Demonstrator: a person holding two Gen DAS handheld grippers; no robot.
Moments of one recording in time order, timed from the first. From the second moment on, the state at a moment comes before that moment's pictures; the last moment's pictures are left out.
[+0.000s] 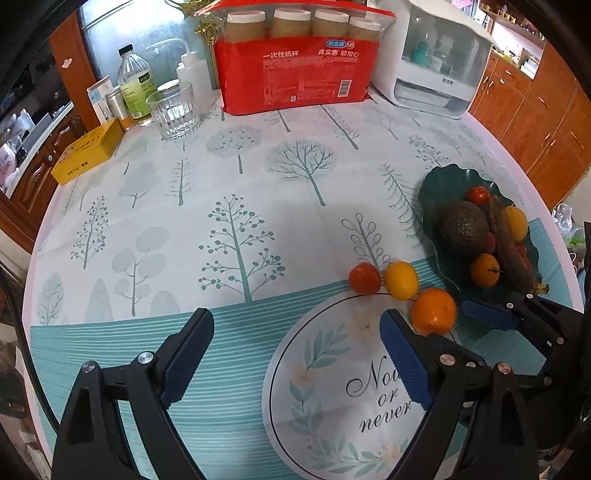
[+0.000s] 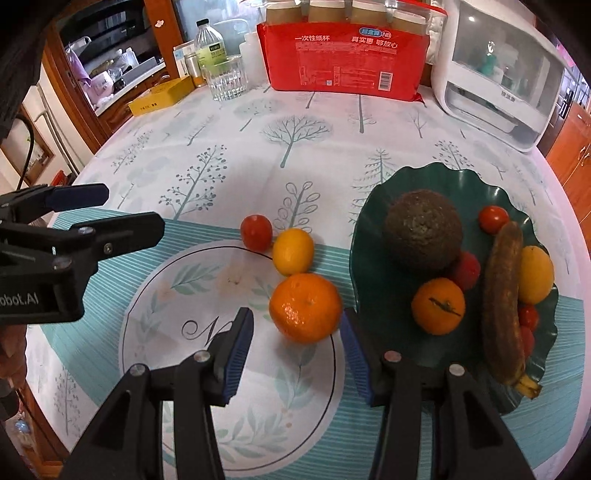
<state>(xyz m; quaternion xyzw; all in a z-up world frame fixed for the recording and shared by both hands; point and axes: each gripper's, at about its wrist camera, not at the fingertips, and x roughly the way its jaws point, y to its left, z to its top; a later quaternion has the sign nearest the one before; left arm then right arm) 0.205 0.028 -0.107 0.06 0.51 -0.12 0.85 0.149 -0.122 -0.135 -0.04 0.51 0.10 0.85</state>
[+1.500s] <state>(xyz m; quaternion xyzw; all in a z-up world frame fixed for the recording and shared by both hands) 0.255 -0.035 -0.164 0.02 0.55 -0.18 0.82 0.145 -0.125 -0.155 -0.02 0.50 0.11 0.86</state>
